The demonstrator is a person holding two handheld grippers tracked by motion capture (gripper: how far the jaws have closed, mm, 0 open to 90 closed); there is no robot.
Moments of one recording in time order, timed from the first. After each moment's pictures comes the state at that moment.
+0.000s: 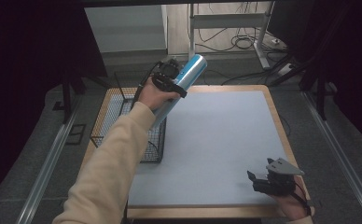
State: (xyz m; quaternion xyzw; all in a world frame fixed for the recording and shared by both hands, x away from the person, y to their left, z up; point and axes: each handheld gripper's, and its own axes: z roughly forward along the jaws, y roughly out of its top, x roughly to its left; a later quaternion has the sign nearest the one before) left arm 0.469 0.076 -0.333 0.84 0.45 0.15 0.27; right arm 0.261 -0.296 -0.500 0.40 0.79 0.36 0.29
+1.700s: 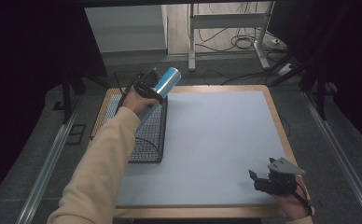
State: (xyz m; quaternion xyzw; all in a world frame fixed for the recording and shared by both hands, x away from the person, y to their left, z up) left arm 0.505 0.140 -0.402 0.84 0.49 0.15 0.20; right arm 0.262 -0.299 -0.500 0.41 0.79 0.36 0.29
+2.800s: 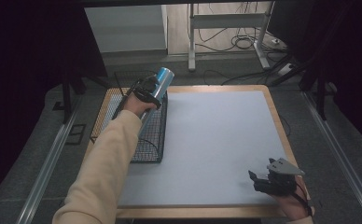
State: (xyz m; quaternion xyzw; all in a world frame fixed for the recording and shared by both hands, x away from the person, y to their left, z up) left arm 0.521 0.149 -0.437 0.83 0.51 0.15 0.15; right arm 0.261 -0.298 -0.500 0.41 0.79 0.35 0.30
